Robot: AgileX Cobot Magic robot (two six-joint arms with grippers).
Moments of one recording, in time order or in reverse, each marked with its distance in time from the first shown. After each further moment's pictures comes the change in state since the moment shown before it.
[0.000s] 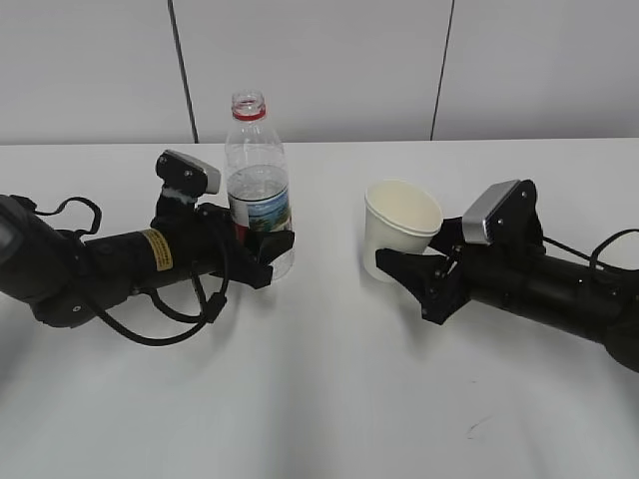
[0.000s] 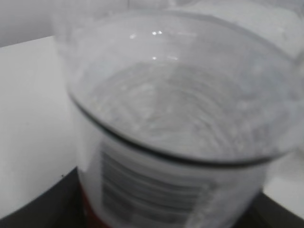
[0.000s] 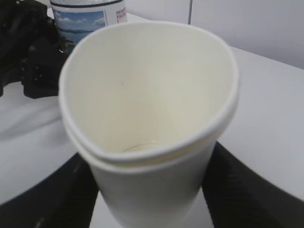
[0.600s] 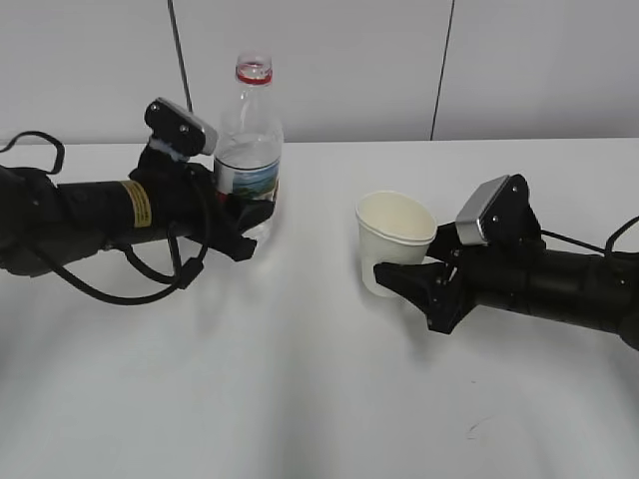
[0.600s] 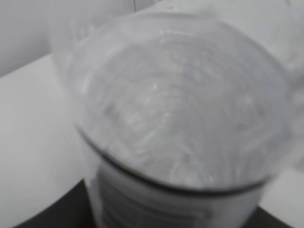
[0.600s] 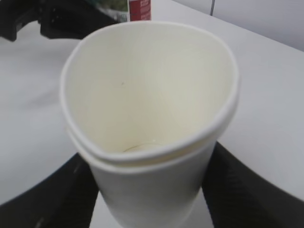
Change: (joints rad) left arm 0.000 -0.199 0.002 0.095 0.258 0.024; right arm 0.000 -0.089 0.000 -0.137 0.142 0.089
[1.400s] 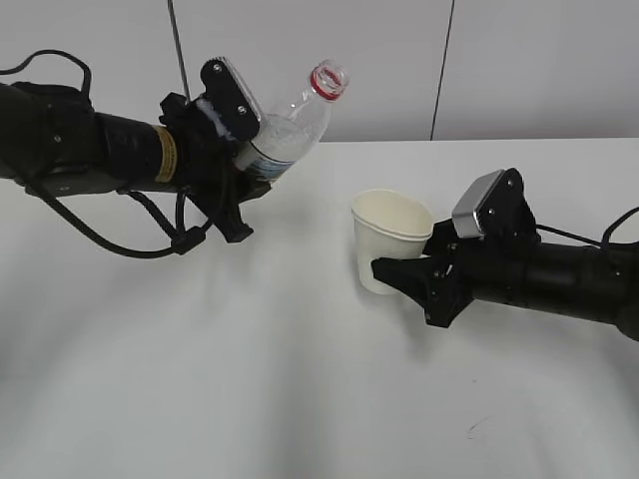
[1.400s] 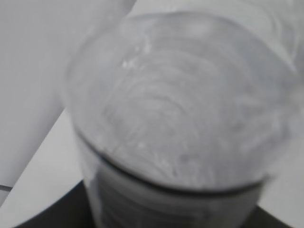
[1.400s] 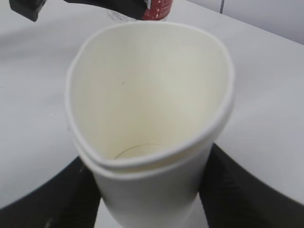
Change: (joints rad) left arm -0.084 -0.081 -0.187 0.323 0.447 0.035; right arm 0.000 0.000 -0.026 -0.045 0.015 0.054
